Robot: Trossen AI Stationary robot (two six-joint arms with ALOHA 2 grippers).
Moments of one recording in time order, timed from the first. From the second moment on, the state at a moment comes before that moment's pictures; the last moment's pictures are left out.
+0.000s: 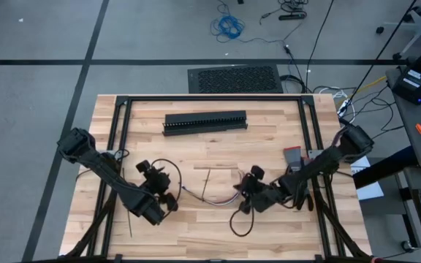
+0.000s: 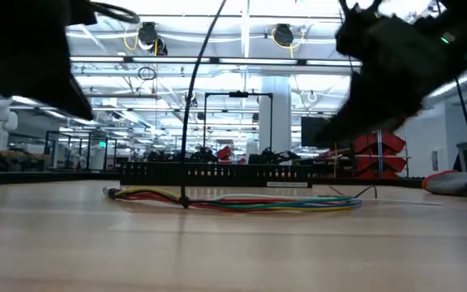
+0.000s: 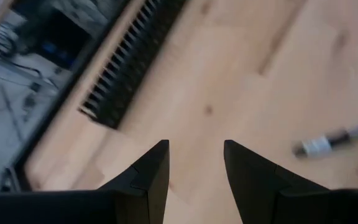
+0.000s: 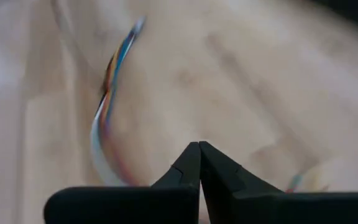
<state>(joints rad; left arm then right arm) -0.68 1.62 0.98 -1.16 -0.89 -1.22 0.50 1.63 0.73 0.08 0.67 0.67</state>
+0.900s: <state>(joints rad) -0.15 1.18 0.62 -0.46 -0.71 -0.34 -0.31 1.40 0.73 -0.18 0.02 -0.19</state>
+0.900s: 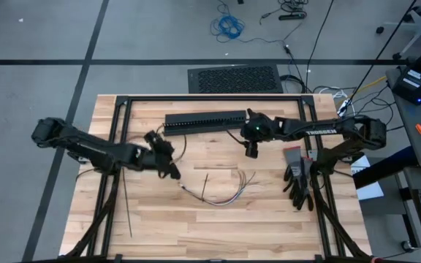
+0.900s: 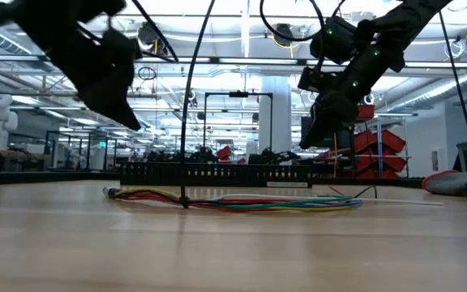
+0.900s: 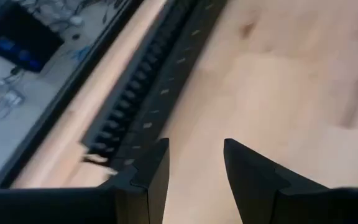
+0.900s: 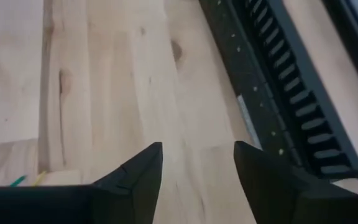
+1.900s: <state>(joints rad) 0.57 1.34 0.63 -0.33 -0.08 0.36 -0.33 1.40 0.73 -0.15 0.02 -0.30</state>
